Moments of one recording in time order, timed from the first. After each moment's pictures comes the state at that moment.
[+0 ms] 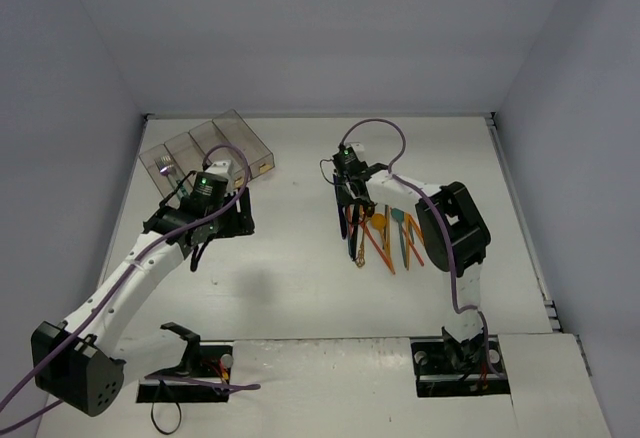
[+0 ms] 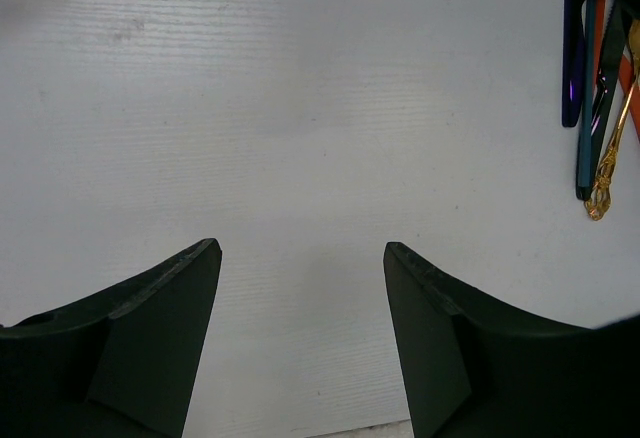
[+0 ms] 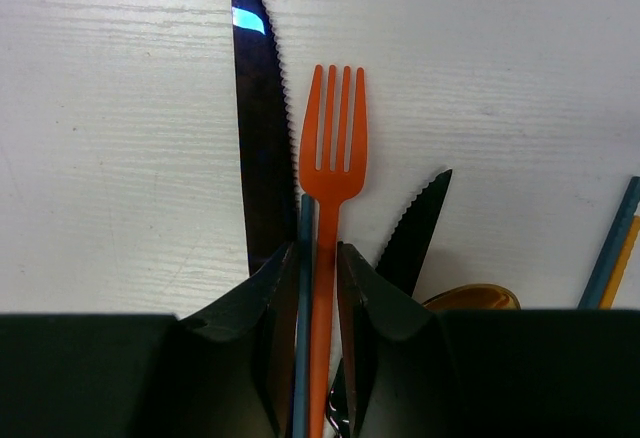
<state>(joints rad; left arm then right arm) -0.40 1.10 0.97 -0.72 -0.08 -0.44 0.55 2.04 1.38 -0.33 0.23 0.41</state>
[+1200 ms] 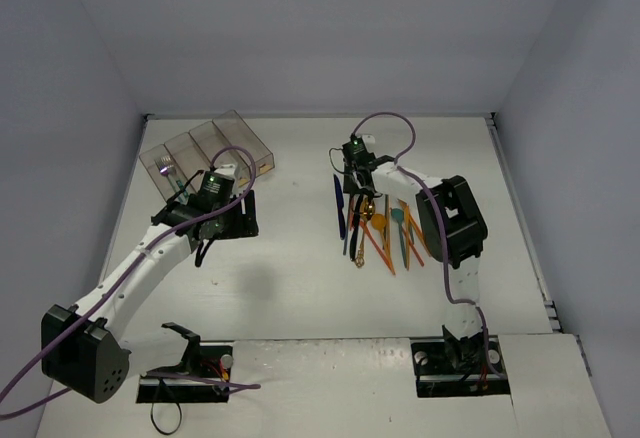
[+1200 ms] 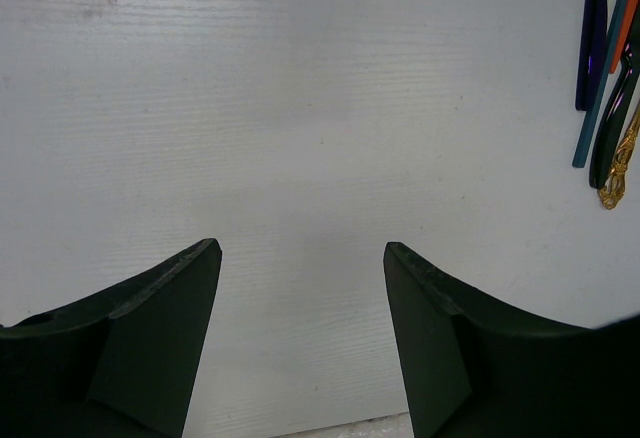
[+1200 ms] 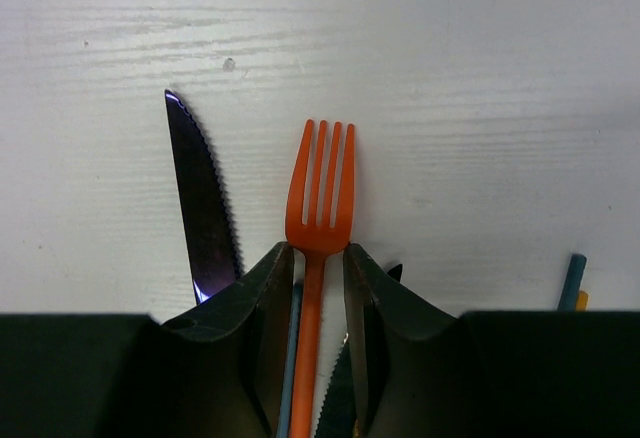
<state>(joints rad) -0.40 1.17 0.97 -0.71 -0.05 -0.44 0.48 2.11 1.46 -0.30 0.22 0.44</state>
